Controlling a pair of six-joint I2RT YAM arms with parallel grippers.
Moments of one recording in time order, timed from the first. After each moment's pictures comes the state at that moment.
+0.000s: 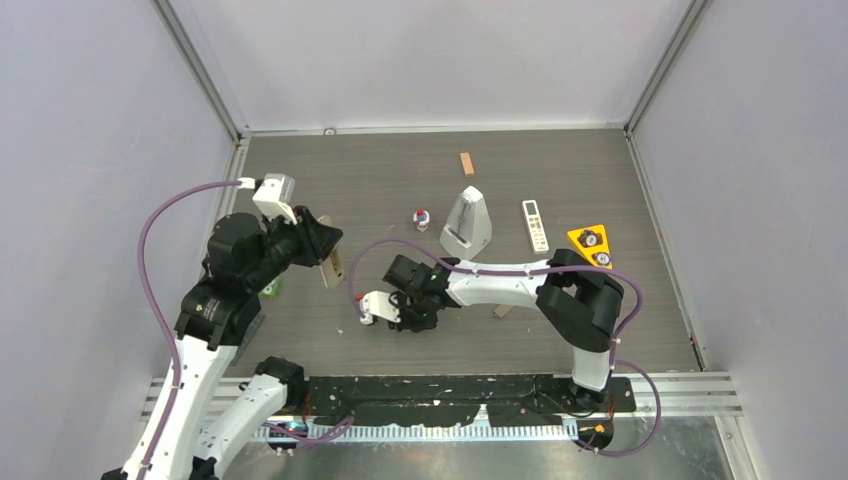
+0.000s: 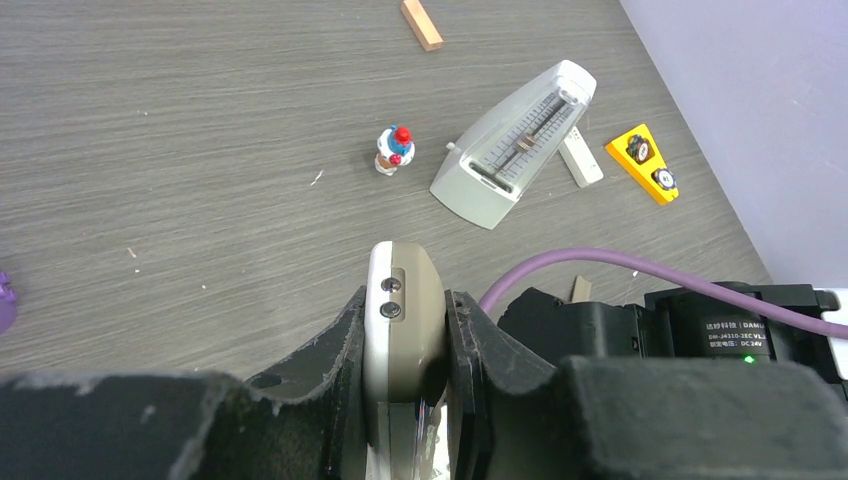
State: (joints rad) left arm -0.31 0.71 1.01 -0.60 0.19 -0.33; right arm 1.10 1.86 1.19 -0.52 -0.25 -0.60
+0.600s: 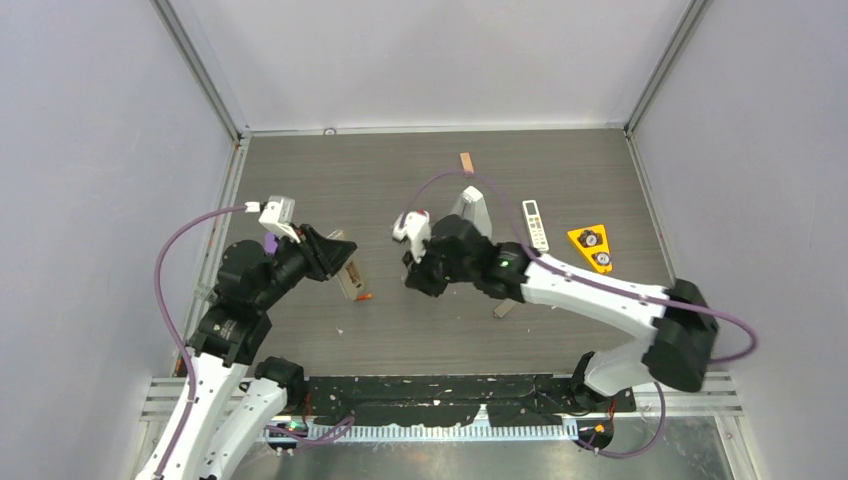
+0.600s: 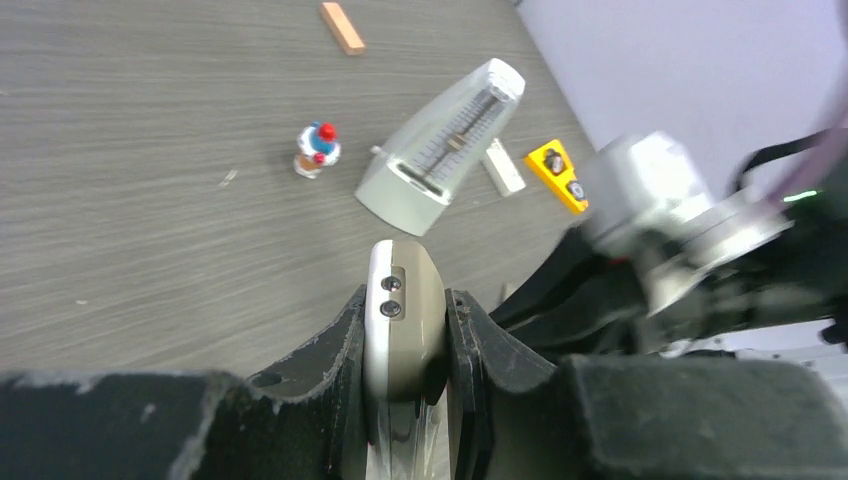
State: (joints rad) left arm -0.30 0.58 0.78 -0.40 0.28 -0.47; right arm 1.02 1.48 1.09 -0.34 -0.18 -0.05
